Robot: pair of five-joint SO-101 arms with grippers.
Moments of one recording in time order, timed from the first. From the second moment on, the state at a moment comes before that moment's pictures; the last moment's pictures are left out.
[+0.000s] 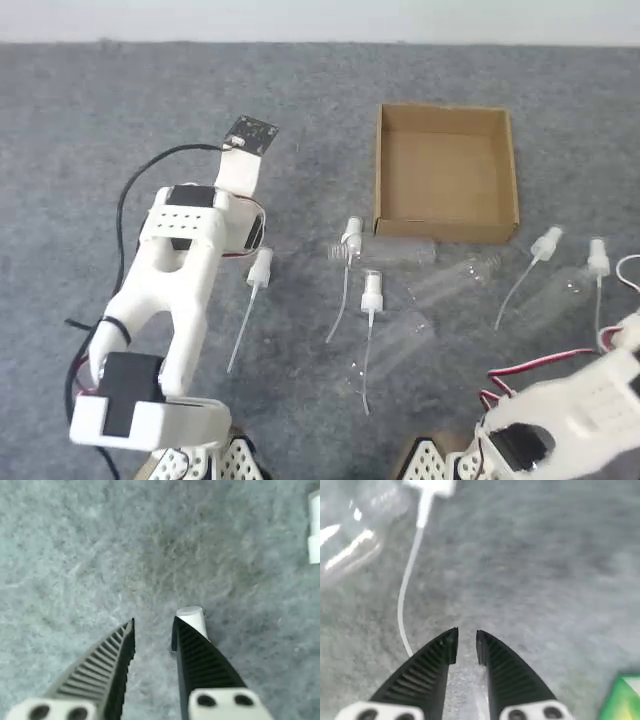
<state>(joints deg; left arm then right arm) -1.1 -3.6 31.1 59.8 -11.1 52.6 17.8 -5.2 75.6 59.0</state>
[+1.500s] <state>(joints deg) -1.0 -6.8 40.3 53.0 -8.7 72.1 6.2 9.1 72.2 89.2</state>
